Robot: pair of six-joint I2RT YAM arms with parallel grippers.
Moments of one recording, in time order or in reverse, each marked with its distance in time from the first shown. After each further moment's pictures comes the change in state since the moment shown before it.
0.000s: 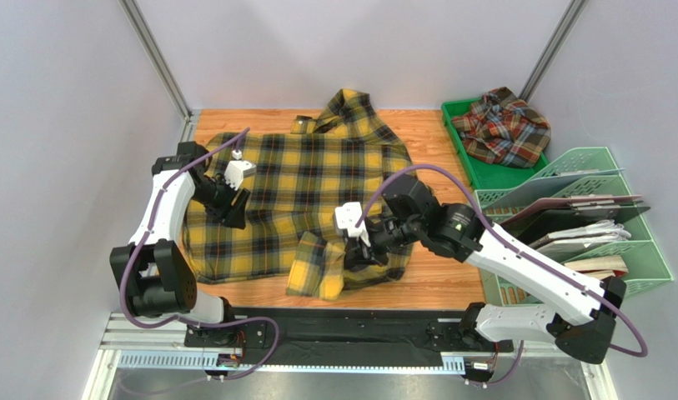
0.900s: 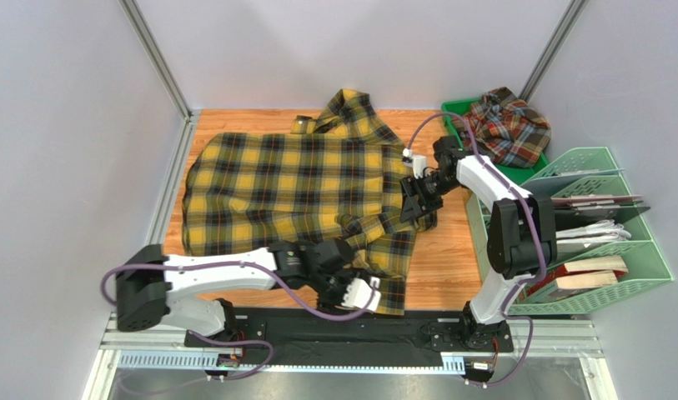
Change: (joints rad) left arm -1.333 -0.207 -0.397 0.669 -0.094 -0.200; right arm -0.844 0.560 0.060 -0.290 0.040 0.101
